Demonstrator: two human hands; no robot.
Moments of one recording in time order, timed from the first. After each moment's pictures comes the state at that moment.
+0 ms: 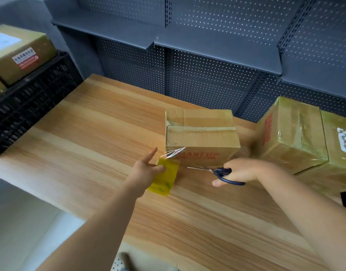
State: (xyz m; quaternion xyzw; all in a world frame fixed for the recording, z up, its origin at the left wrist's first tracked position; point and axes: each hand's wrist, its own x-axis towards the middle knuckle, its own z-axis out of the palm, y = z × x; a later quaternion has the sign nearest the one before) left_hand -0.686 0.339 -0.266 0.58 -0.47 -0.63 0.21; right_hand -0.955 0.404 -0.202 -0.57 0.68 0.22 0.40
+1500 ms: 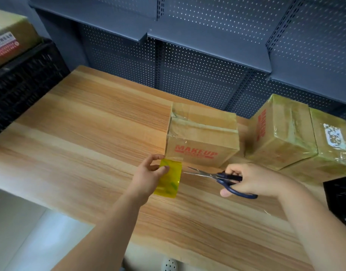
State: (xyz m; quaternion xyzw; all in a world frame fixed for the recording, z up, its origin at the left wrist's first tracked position) left_hand -0.674 0.355 -0.281 0.50 -0.43 -0.70 0.27; right_hand -0.931 0.454 -0.171 -0.52 0.74 0.03 0.43
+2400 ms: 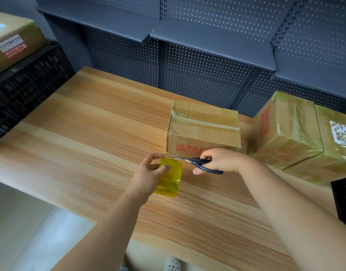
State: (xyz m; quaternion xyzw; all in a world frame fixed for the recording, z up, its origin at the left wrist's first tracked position) left_hand -0.671 0.361 -0.280 0.52 -0.44 -0.68 0.26; right_hand -0.914 0.386 -0.222 -0.56 0.70 0.05 0.44
